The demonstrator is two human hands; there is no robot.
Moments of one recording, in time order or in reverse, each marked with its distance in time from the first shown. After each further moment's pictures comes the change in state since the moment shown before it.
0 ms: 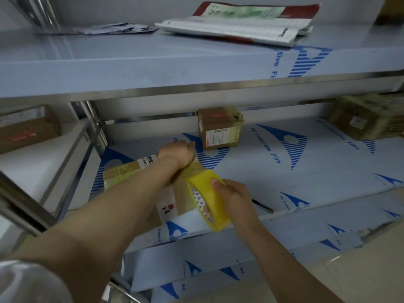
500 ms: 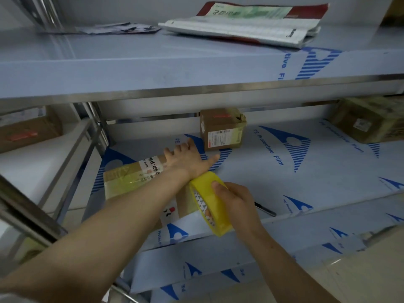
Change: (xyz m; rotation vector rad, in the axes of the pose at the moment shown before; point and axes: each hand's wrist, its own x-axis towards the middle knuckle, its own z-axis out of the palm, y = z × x) left_hand 0.002 0.006 0.025 0.261 -0.002 -0.004; right_hand -0.001 -0.002 0.003 -0.025 -0.012 -0.042
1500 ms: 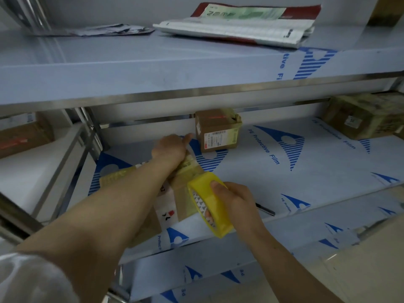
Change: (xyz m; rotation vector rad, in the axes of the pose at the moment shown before) left_hand 0.036 -0.022 -0.016 -0.280 0.102 -0.132; right_hand 0.000 -0.003 0.005 0.003 0.049 0.036
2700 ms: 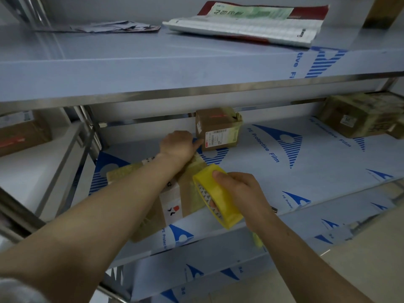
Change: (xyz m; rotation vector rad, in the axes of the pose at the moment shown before) left_hand -0.004 0.000 -0.007 0.151 0.093 0.280; right_hand 0.008 -0.017 0.004 -0.130 0.061 0.063
